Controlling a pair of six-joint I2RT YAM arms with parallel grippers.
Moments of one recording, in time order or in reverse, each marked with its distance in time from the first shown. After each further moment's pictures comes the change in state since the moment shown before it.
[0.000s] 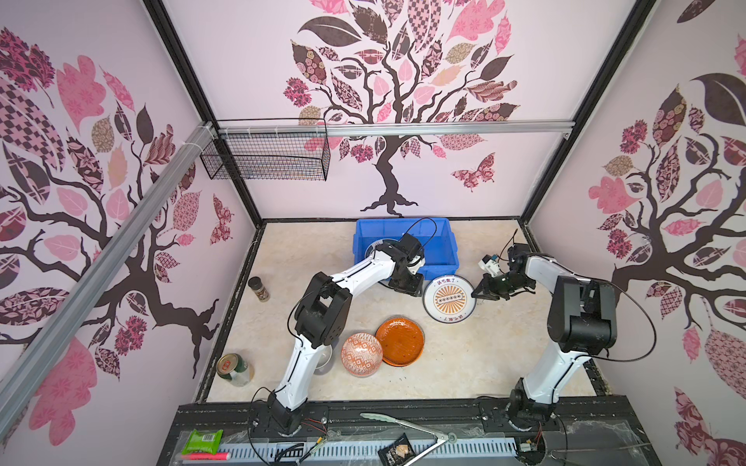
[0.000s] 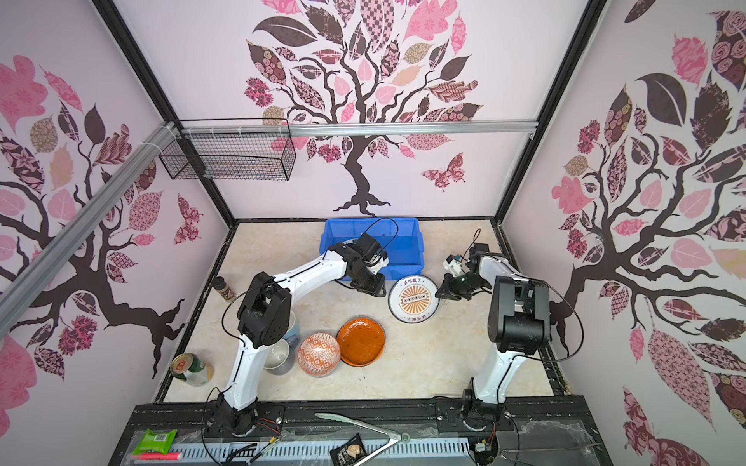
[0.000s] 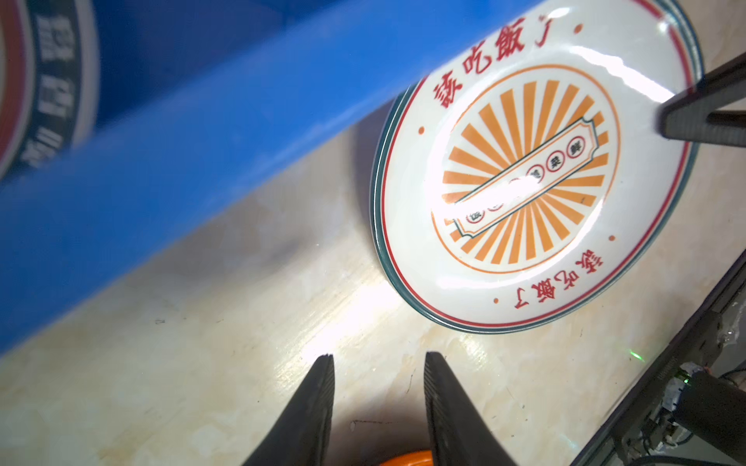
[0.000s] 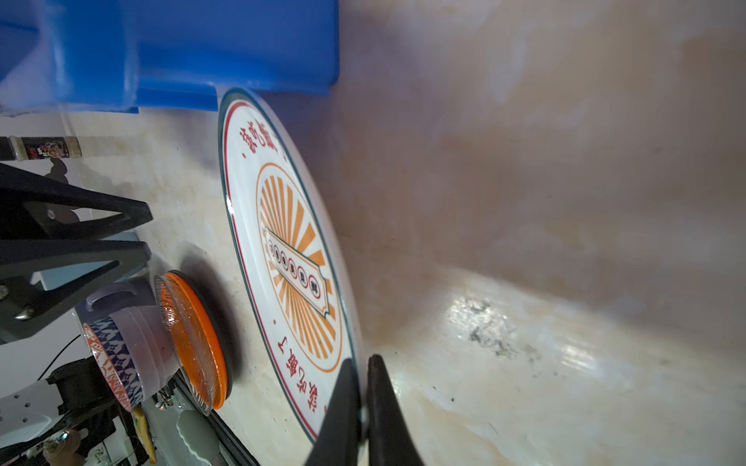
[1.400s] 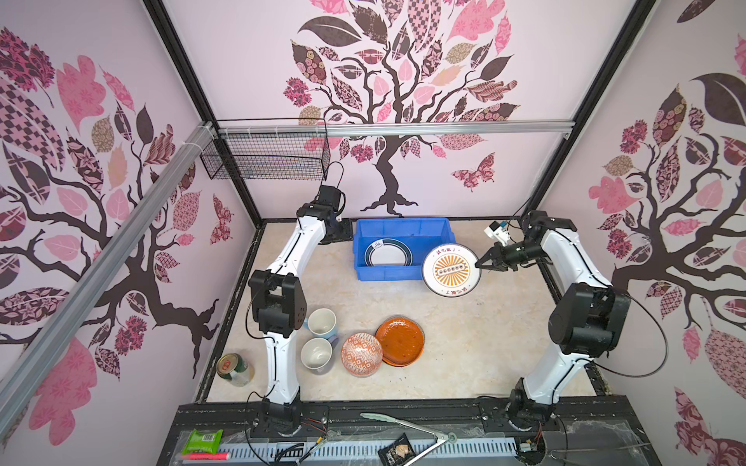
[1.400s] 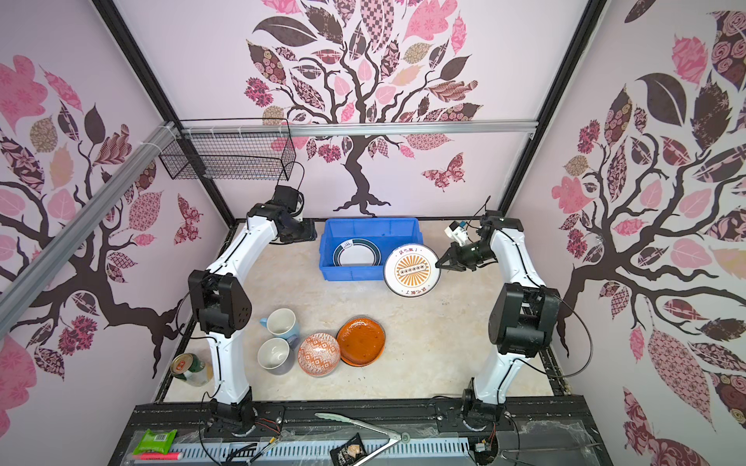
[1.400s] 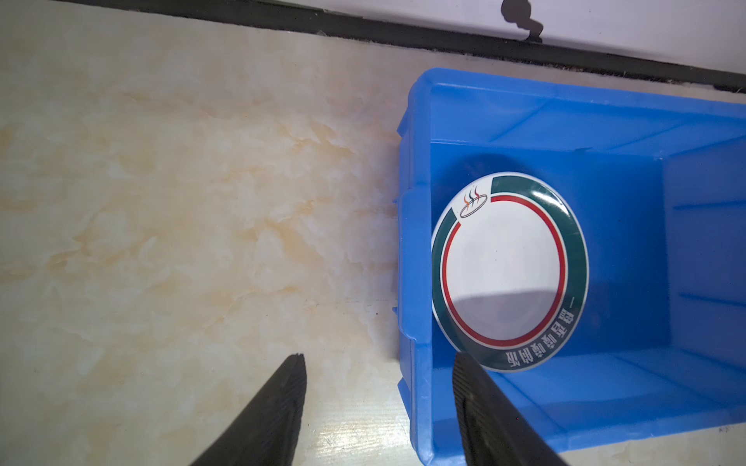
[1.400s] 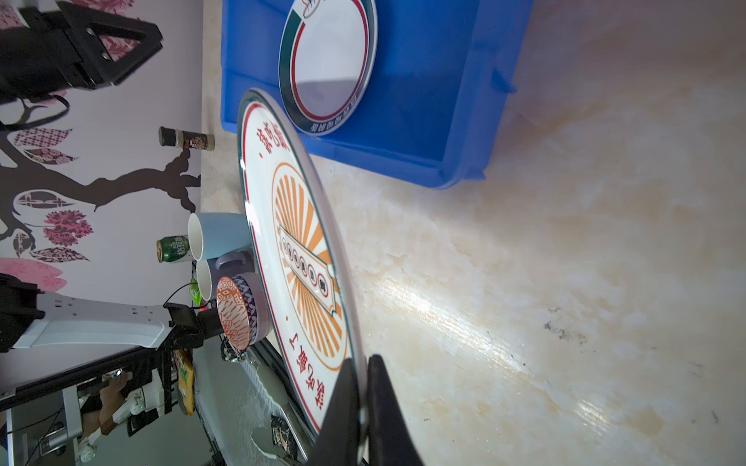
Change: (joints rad) left arm 0.474 -0.088 0.173 -0.081 -0.268 -0.039; right arm -0.004 -0.003 0.465 -0.400 -0.170 -0.084
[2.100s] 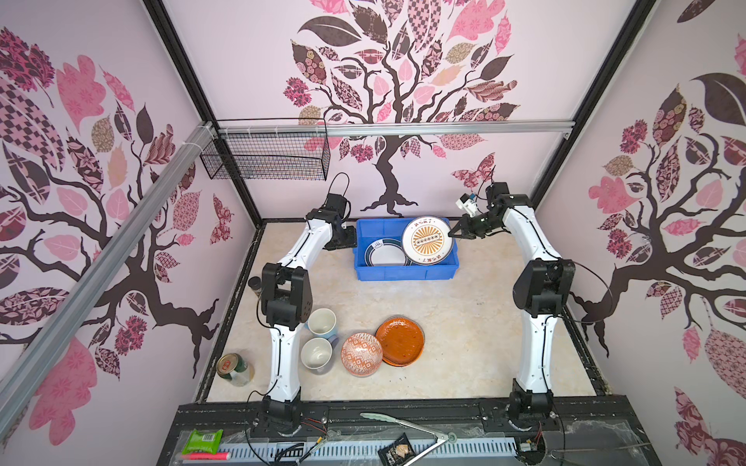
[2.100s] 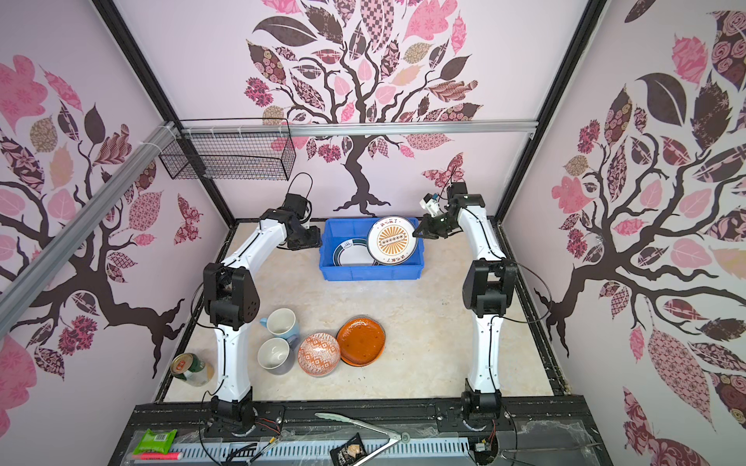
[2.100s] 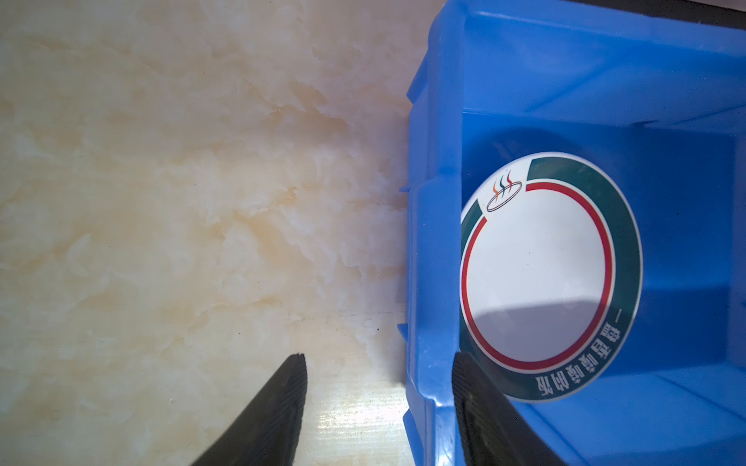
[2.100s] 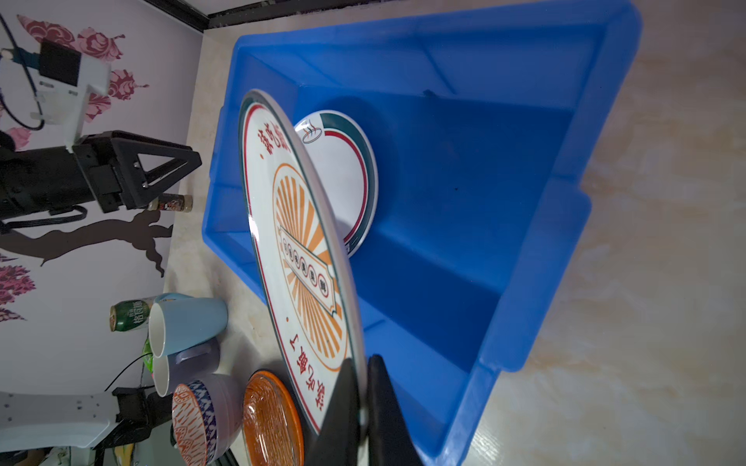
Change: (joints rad) left arm -0.010 0.088 0.000 0.024 -0.001 -0.010; right arm 0.182 0.456 0.604 0.111 0.098 0.164
